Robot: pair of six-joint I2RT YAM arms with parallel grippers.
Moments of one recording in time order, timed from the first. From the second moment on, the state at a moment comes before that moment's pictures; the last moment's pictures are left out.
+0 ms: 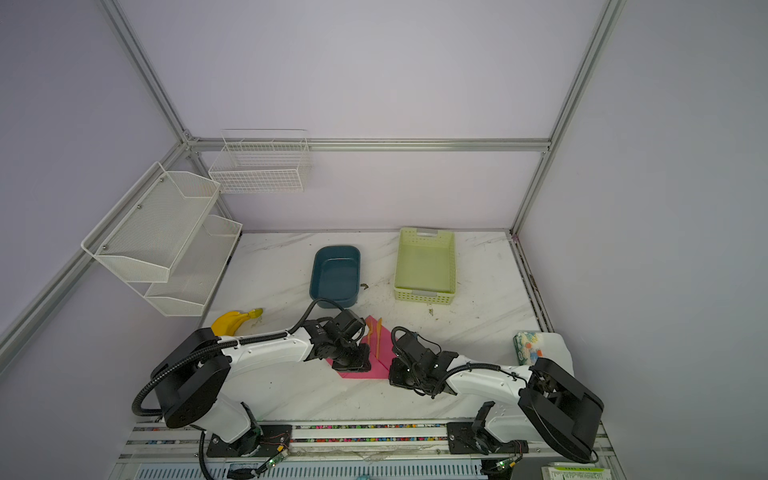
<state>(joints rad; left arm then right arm) -0.85 1.60 0.88 -0.44 0.32 -0.79 0.94 1.27 0.47 -0.19 -0.13 1.09</state>
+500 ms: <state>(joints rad) -0.85 1.63 0.88 -0.44 0.28 -0.78 0.82 1.16 0.53 -0.29 -0.13 1.04</state>
